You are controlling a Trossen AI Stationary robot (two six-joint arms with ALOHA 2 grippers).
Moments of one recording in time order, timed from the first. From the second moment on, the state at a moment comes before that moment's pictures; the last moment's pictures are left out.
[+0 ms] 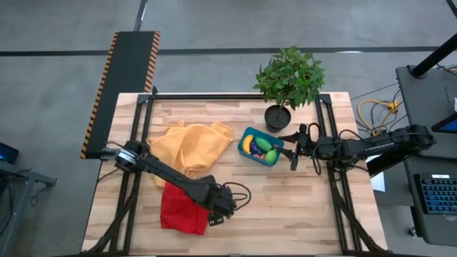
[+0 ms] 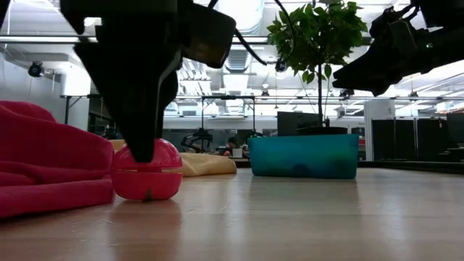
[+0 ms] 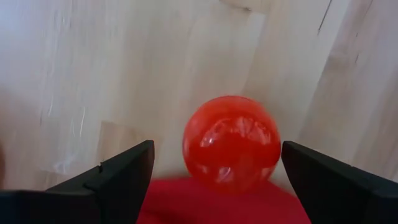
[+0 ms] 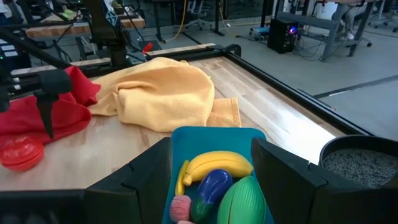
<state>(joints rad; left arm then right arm) -0.43 2.01 1.55 -0.93 -0.08 -0.70 0.10 0.68 0.19 0.26 0.41 0.14</state>
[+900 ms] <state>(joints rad) -0.40 2.08 1.54 -0.92 -0.08 -0.57 0.10 0.68 0.18 0.26 0.41 0.14</state>
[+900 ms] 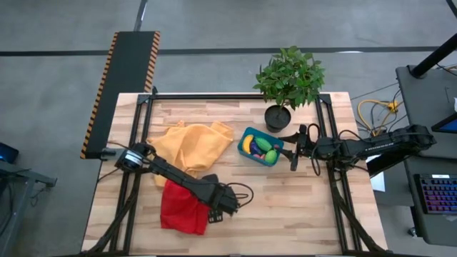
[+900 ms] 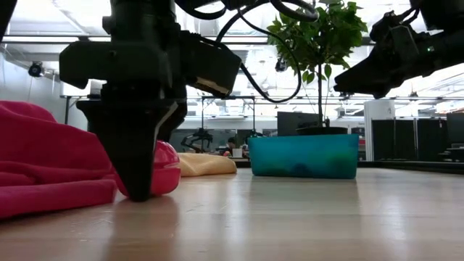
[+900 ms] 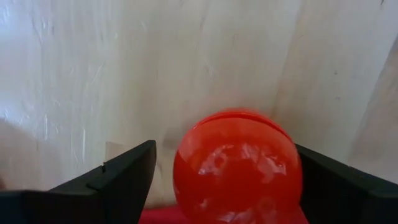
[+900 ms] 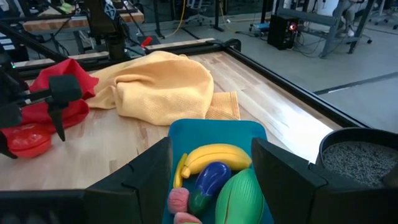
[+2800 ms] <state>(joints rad) -0.18 2.08 1.74 -0.86 -0.15 0.06 0.10 0.66 0.24 0.24 0.41 0.16</state>
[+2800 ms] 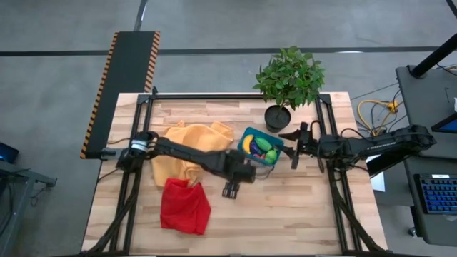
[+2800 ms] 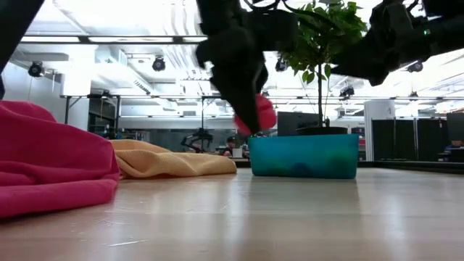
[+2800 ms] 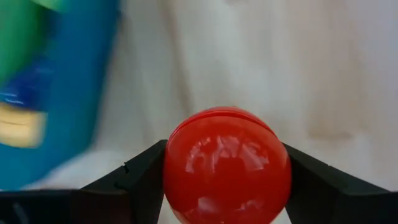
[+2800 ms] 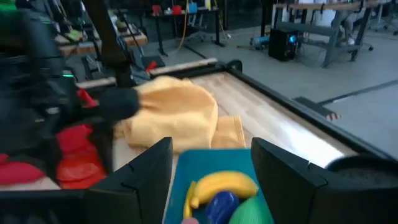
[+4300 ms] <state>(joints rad) 0.16 2.18 1.87 -0.61 -0.04 0.52 0.10 0.50 0.31 0.25 0.42 -0.11</state>
